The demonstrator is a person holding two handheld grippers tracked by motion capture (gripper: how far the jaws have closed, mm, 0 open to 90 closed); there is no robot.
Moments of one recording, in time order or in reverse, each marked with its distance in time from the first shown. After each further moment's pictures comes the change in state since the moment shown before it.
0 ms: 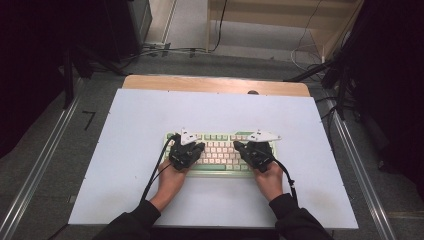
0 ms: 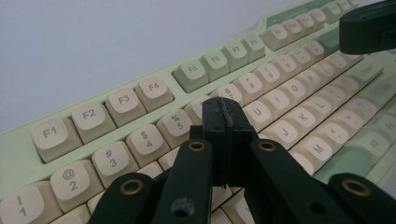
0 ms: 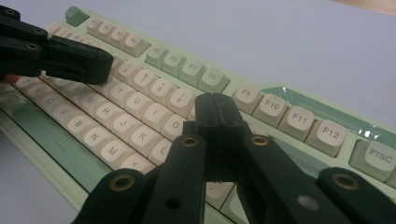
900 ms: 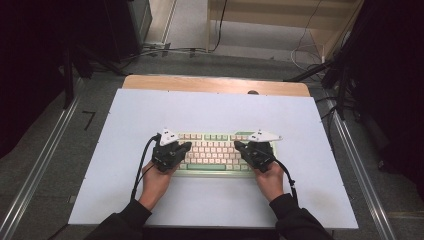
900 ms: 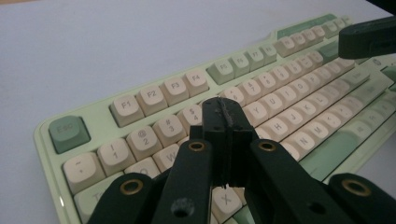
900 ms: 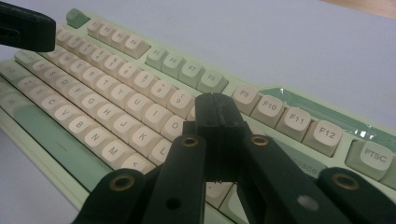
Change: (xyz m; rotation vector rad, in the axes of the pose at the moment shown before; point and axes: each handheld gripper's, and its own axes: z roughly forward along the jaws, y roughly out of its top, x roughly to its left) left arm 0.023 -0.007 -0.040 -0.029 0.006 -0.046; right arm 0.000 0.000 -0.002 -0.007 -0.003 0.002
